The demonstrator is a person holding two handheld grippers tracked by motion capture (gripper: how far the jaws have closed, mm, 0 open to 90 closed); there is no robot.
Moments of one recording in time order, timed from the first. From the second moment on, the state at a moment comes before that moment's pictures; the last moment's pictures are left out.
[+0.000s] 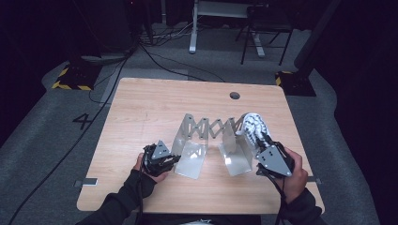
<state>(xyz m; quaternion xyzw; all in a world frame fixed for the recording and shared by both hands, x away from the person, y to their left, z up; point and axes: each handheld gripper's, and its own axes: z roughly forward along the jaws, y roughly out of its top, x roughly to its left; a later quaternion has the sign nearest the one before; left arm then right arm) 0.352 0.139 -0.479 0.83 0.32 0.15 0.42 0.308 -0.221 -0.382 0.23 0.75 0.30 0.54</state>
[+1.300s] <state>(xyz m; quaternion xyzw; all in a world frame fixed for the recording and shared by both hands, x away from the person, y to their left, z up) 0.353 0.140 -0.480 0.84 0.31 0.15 0.42 0.330 -0.204 -0.446 0.24 0.82 0.24 0.47</state>
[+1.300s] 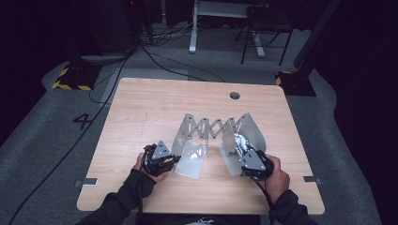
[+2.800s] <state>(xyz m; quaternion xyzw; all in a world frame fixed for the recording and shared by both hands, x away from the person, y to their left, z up) 0.354 0.135 -0.484 0.84 0.31 0.14 0.42 0.353 -0.182 -0.485 0.23 0.84 0.23 0.43</state>
